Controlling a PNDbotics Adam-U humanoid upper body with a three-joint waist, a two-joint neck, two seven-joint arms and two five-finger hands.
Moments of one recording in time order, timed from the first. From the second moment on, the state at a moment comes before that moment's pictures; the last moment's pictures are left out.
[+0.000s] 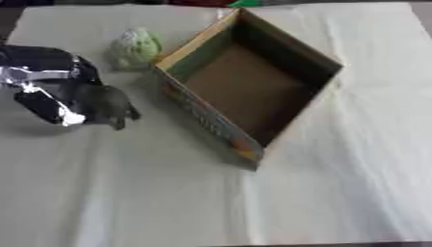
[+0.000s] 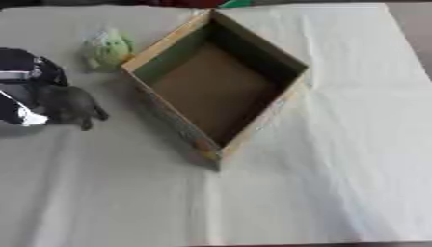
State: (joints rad) left arm -0.82 0.79 -0.32 -1.36 -0.64 -0.35 -0.75; right arm -0.28 -0.48 -0.07 -1.98 0.05 -0.20 -0.42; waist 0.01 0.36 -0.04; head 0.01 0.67
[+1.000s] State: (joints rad) left arm -0.81 0.76 -0.31 -1.32 -0.69 -0.31 -0.58; right arm -0.27 -0.47 -0.08 -1.98 0.05 -0.19 -0.42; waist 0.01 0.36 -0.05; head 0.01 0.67
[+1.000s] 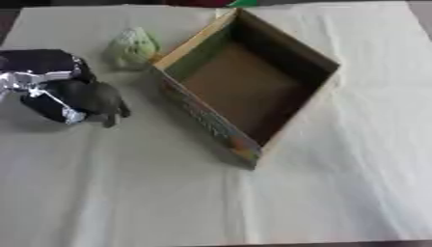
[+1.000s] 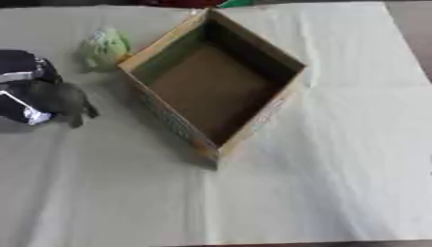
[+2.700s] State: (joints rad) left arm -1.08 0.62 -0.27 -1.45 -0.76 -0.22 -0.51; right arm -0.27 -0.47 -0.08 -1.98 0.05 -0.19 -0.42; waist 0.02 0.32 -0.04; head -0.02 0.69
